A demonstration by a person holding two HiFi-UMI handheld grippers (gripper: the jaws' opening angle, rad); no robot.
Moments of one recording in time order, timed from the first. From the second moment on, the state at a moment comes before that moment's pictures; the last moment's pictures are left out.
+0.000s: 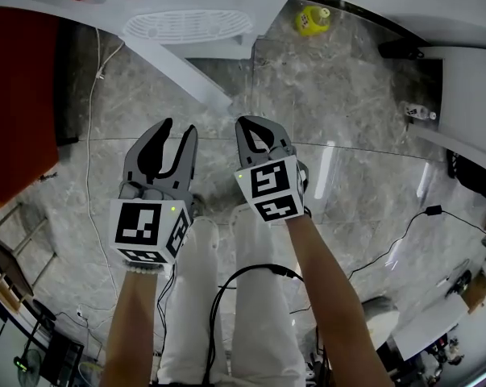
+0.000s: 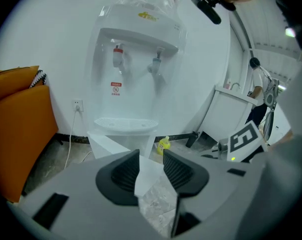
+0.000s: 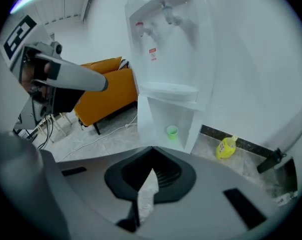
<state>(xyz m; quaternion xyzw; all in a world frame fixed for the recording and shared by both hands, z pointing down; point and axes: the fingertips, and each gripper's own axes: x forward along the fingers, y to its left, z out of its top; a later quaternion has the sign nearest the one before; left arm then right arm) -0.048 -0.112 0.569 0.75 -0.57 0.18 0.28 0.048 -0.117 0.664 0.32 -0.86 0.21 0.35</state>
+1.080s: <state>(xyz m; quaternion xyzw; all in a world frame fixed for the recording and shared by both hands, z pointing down) -0.004 -0.137 0.681 0.56 -0.64 0.13 0.51 0.124 -0.118 0.629 0.33 -0.87 0.22 0.31</state>
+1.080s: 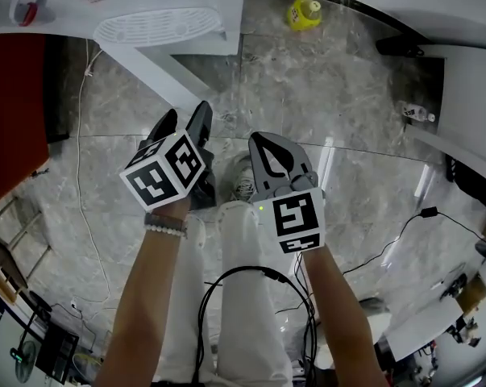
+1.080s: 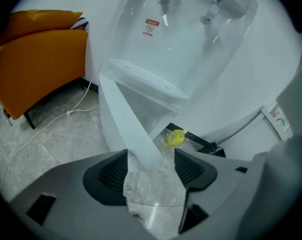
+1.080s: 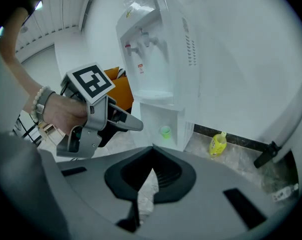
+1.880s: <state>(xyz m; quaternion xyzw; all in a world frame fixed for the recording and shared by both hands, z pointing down) -0.013 -0.125 0.707 0.54 -0.62 0.10 0.57 0.098 -0.114 0.636 0.30 -0.87 0.21 0.32</state>
